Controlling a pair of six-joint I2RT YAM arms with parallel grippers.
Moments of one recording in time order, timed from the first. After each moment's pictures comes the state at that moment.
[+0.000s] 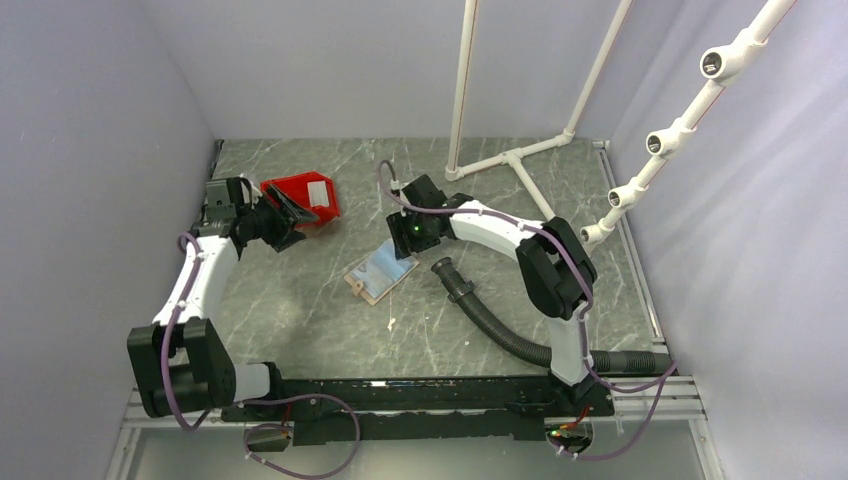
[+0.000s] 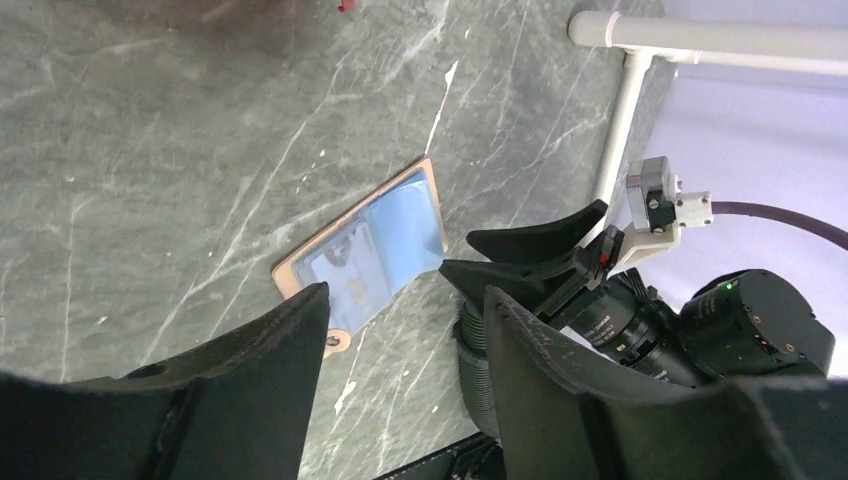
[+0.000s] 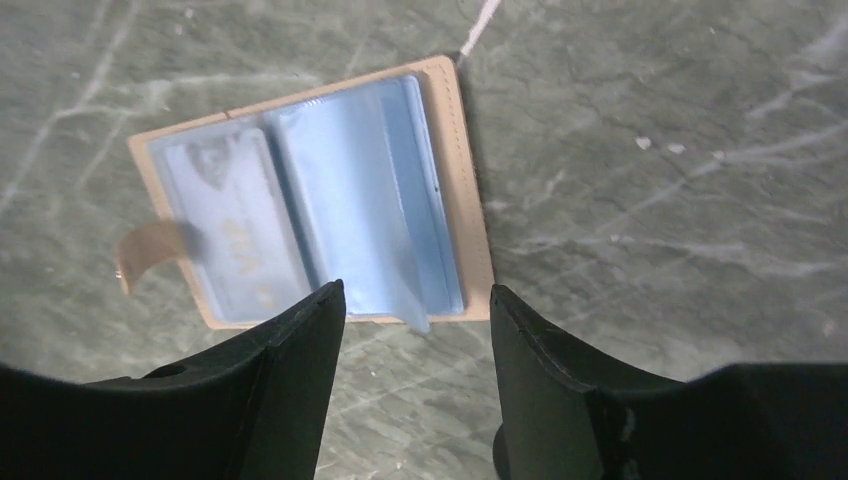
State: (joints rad) left arm 0.13 1.27 0.94 -0.45 0.51 -0.75; right arm 0.72 2.01 1.49 -0.47 -0.12 0.25
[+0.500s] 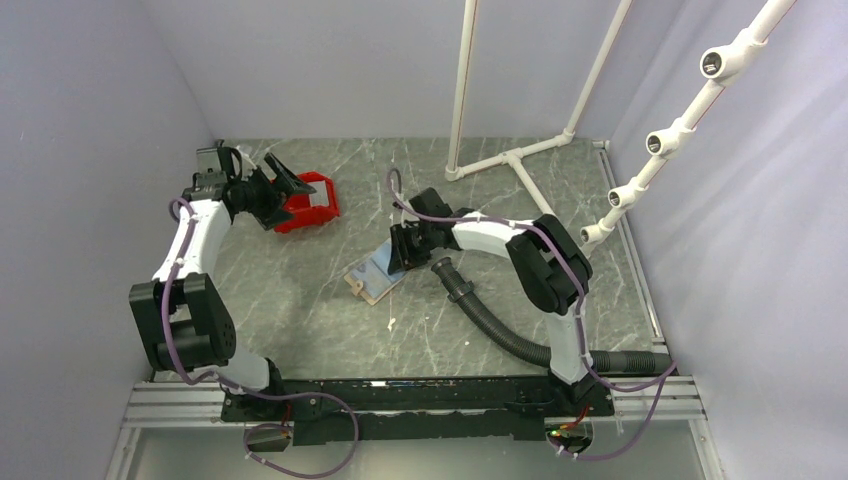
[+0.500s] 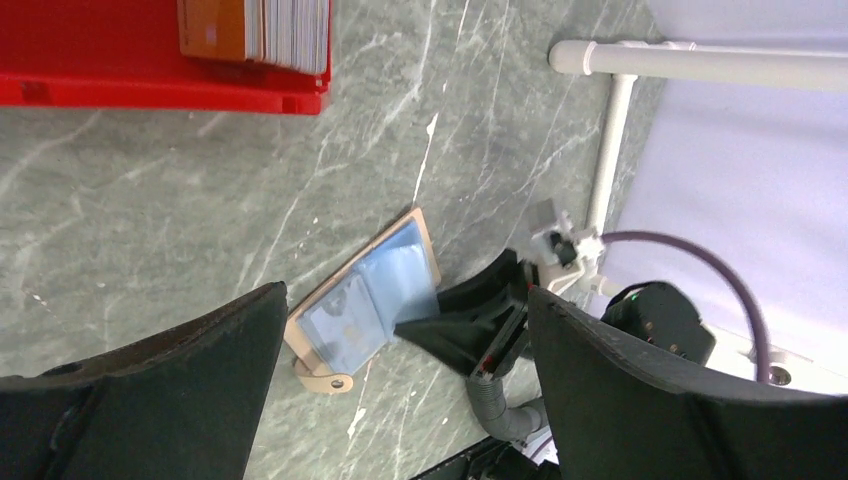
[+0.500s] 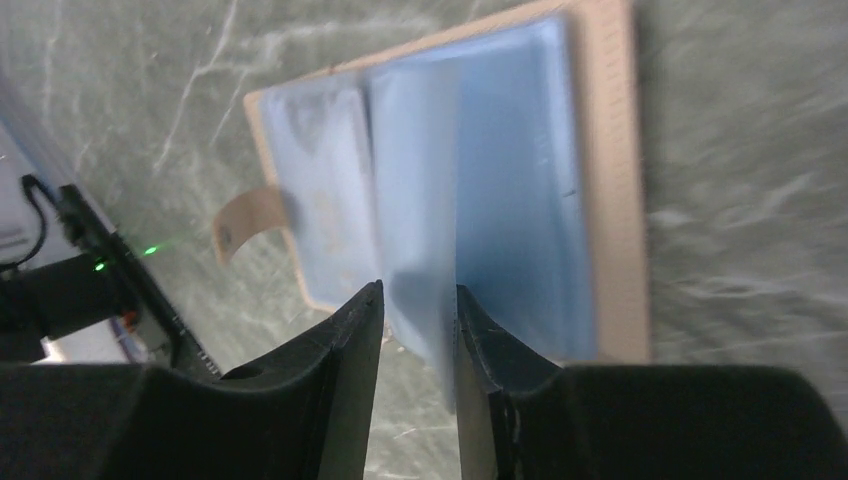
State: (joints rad) left arm 0.18 1.51 1.21 -0.52 0.59 -0.64; right arm 0.68 2.06 1.37 -0.25 -0.48 0.41
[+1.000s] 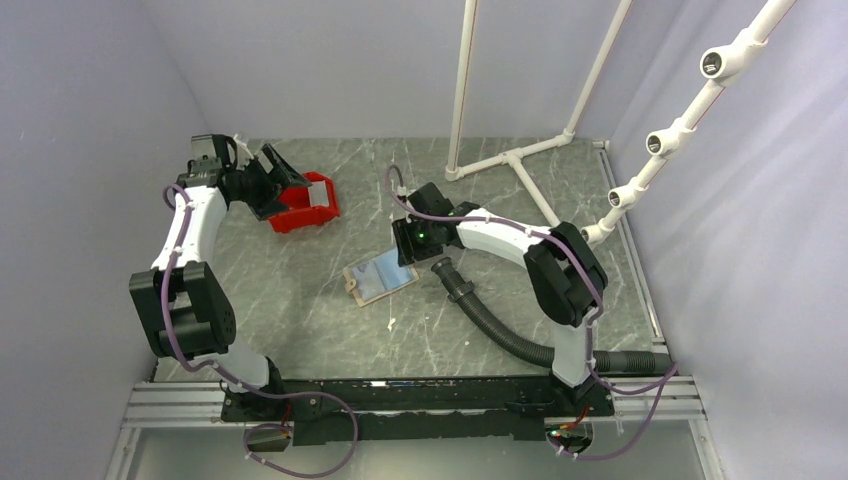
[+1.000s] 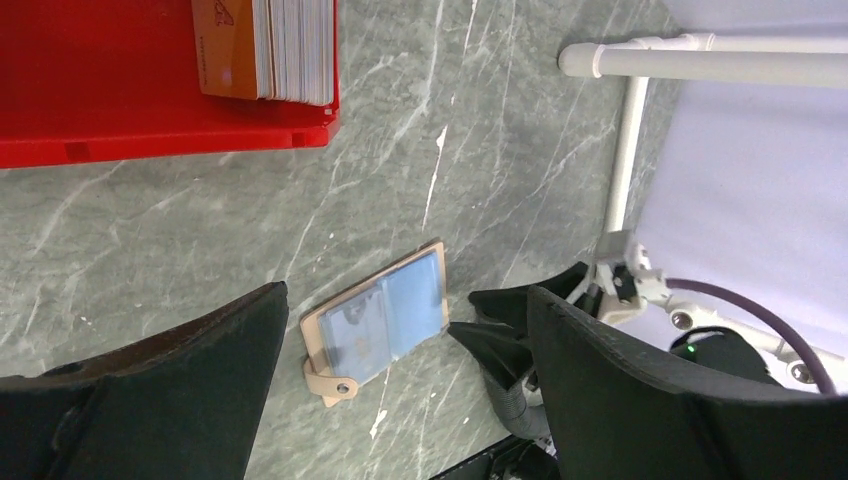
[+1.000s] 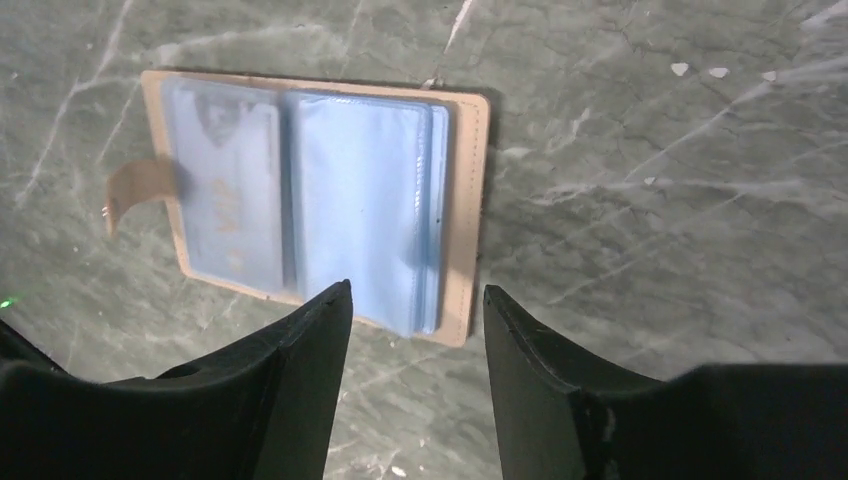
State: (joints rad) left arm 0.20 1.59 1.35 -0.60 0.59 -0.55; right arm 0.71 1.96 1.36 -0.38 -0.21 0.34
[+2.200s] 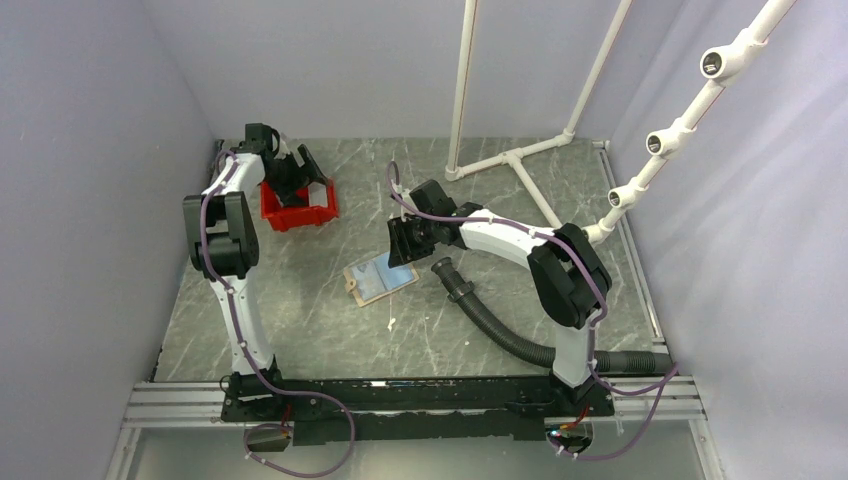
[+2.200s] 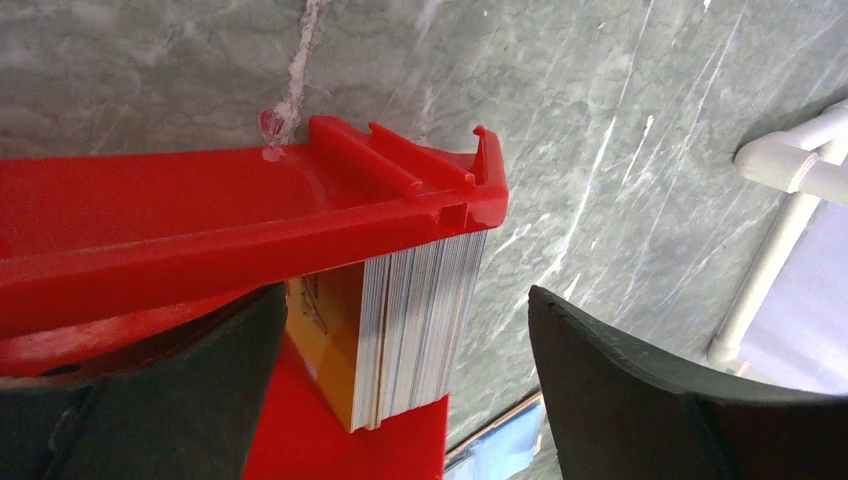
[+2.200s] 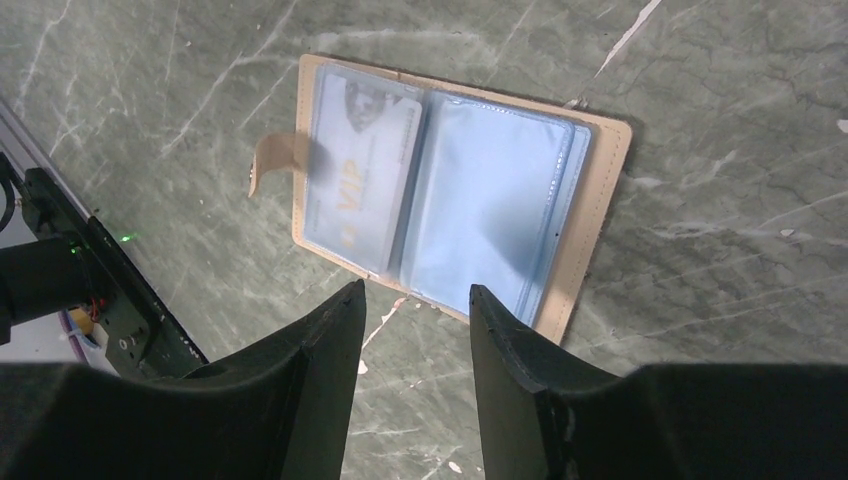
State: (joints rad) left arm 0.10 2.22 1.81 -0.64 0.44 -0.46; right arm 0.71 1.92 1.34 -0.31 -0.40 0.33
